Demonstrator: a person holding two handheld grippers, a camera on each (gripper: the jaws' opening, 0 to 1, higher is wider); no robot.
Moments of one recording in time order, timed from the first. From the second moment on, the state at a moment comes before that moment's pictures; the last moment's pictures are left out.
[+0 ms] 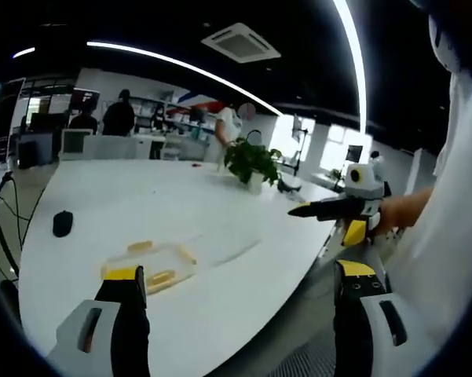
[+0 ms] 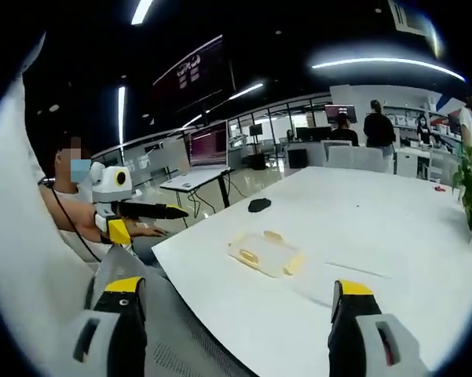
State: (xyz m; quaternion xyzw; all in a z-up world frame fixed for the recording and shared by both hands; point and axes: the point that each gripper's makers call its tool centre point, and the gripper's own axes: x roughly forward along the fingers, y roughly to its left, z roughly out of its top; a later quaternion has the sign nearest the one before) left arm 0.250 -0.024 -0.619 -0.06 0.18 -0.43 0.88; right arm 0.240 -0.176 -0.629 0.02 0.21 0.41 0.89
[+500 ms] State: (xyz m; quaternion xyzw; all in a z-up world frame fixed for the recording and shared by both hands) left arm 0.256 -0.024 -0.618 -0.02 0.18 -0.47 0.86; right arm 0.258 -0.178 -0.618 -0.02 0.20 0.42 0.89
